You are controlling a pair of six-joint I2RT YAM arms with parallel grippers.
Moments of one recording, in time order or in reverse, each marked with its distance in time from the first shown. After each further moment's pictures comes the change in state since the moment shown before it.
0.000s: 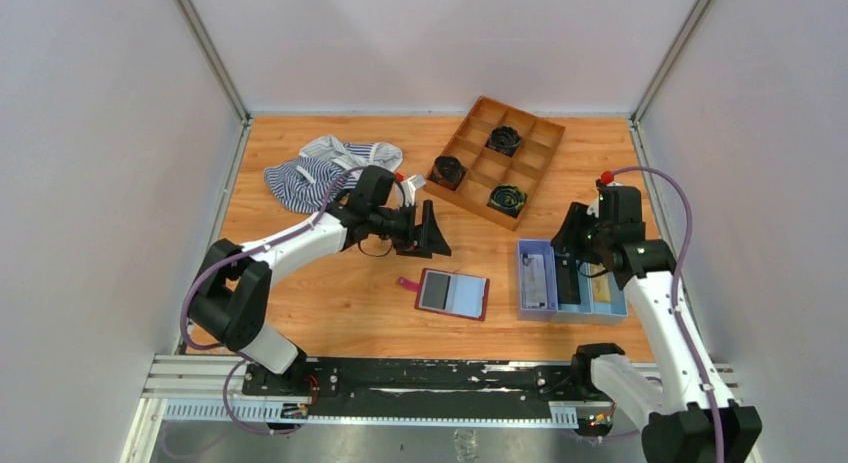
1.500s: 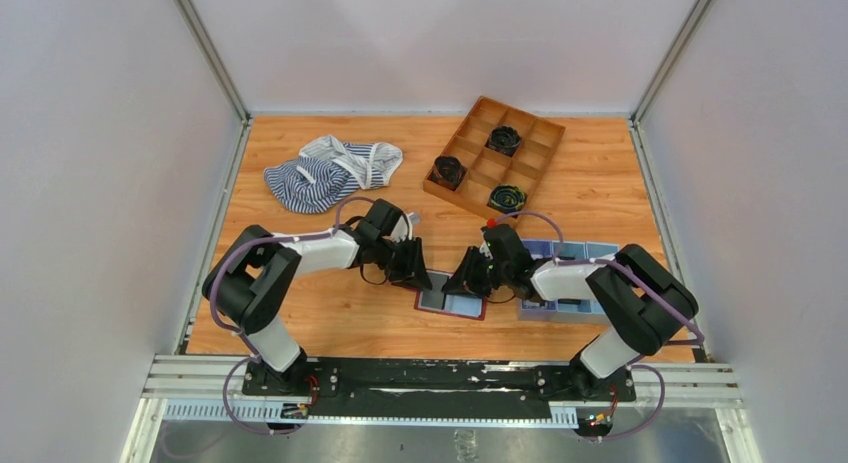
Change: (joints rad) left arm -0.046 0.123 -0.154 -0.009 -0.192 0.037; right arm 0.589 0.634 -0.357 1.080 -0.338 0.660
